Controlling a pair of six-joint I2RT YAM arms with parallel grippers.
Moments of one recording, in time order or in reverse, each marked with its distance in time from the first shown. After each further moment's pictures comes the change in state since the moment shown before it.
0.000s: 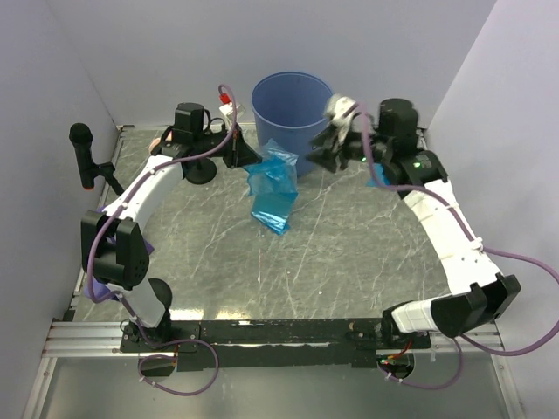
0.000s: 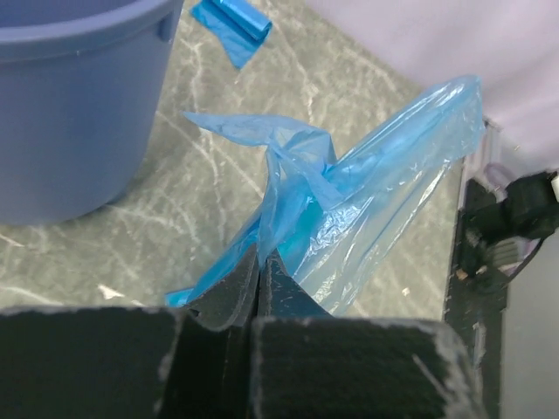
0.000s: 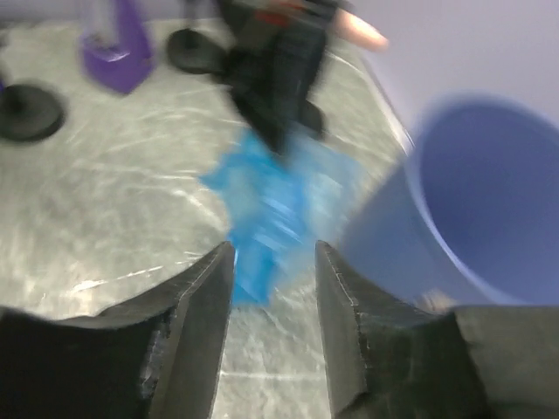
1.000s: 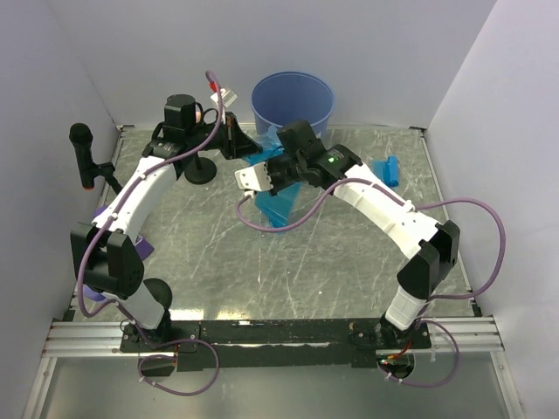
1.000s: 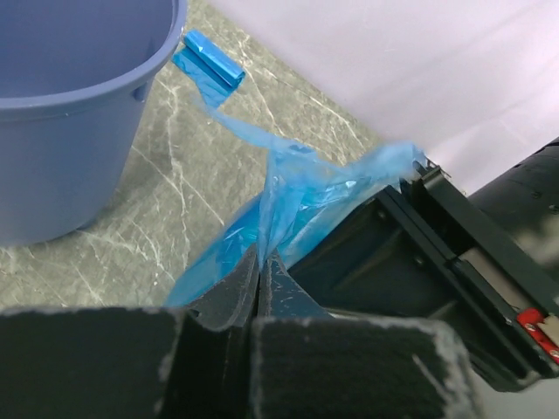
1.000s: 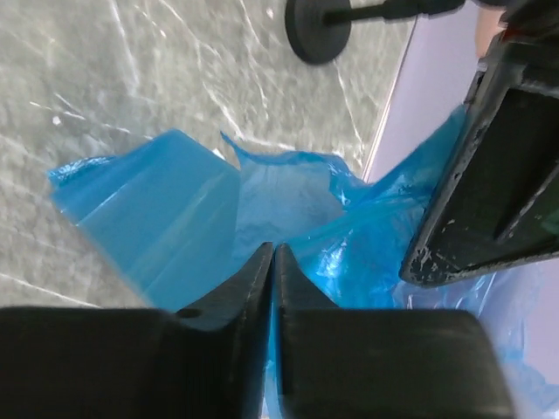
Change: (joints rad) left arm -0.005 -0.074 0.022 0.074 0.000 -0.230; right arm 0.417 0.341 0.209 -0.298 0.513 -0.858
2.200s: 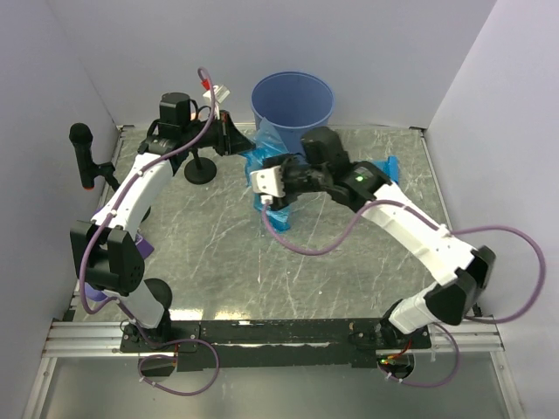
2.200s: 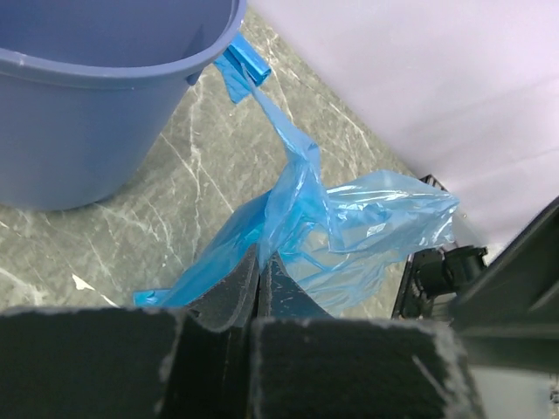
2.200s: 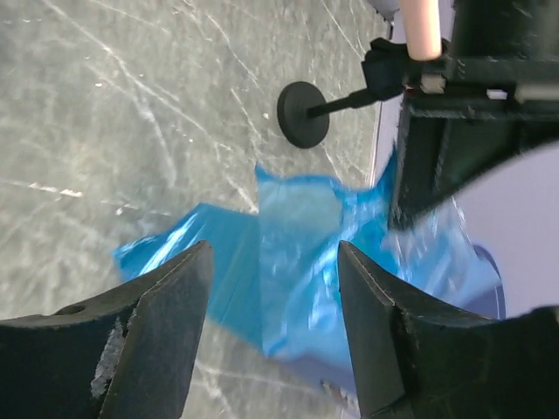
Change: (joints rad) left arm 0.040 0.021 0.030 -0.063 -0.043 -0.043; right arm -0.008 -0.252 -0.199 0.142 -0.198 0.185
